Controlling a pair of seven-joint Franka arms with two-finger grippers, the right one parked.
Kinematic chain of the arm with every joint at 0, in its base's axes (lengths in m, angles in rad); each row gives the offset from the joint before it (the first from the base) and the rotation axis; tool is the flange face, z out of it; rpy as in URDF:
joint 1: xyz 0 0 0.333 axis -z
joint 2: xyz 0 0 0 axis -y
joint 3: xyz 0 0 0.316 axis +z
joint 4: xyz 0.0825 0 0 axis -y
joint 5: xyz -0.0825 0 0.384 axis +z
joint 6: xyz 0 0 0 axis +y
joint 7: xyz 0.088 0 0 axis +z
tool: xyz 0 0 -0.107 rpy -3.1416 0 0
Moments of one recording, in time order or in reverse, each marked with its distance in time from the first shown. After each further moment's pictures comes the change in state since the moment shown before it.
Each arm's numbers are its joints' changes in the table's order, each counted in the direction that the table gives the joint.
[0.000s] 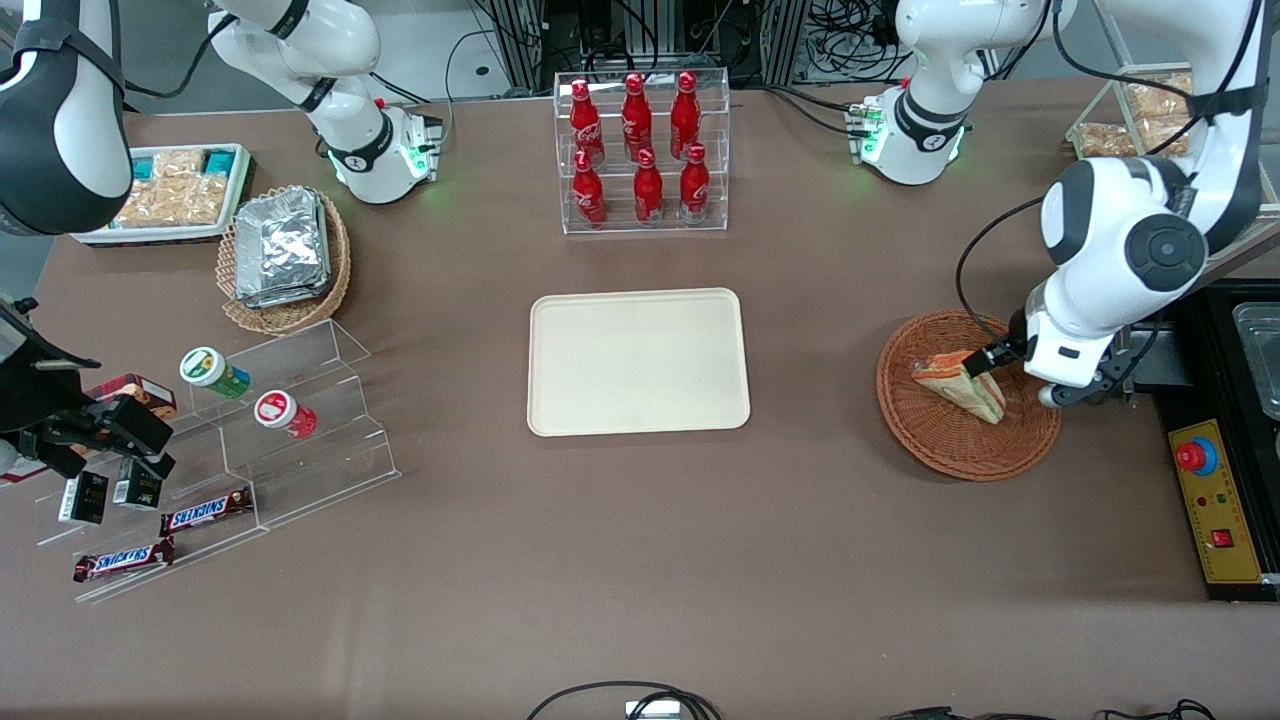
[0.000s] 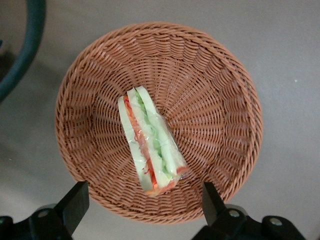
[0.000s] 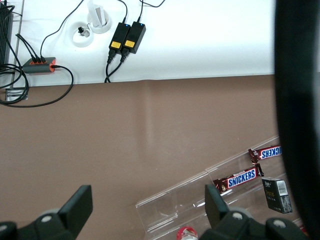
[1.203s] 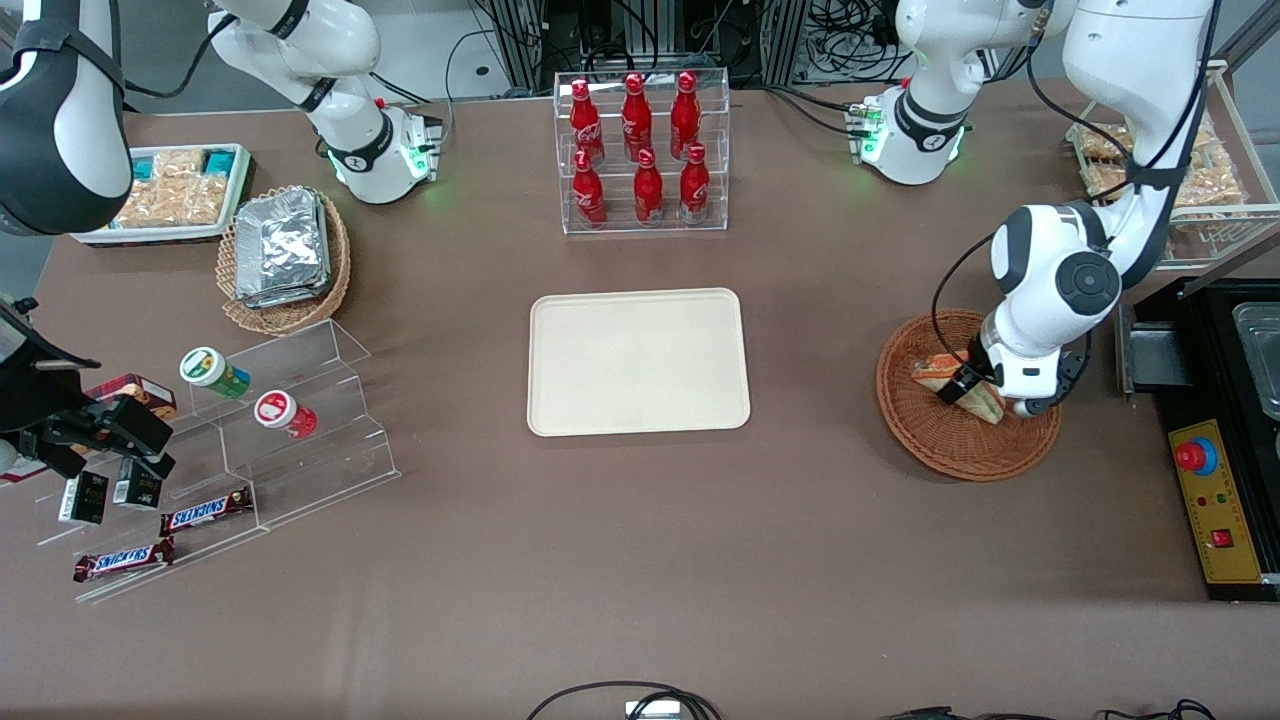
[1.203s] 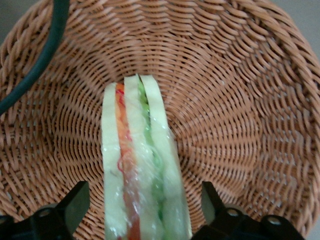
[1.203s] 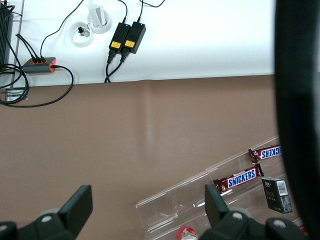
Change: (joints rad) arm -0.002 -0.151 0.027 -0.157 0.000 -0.364 0.251
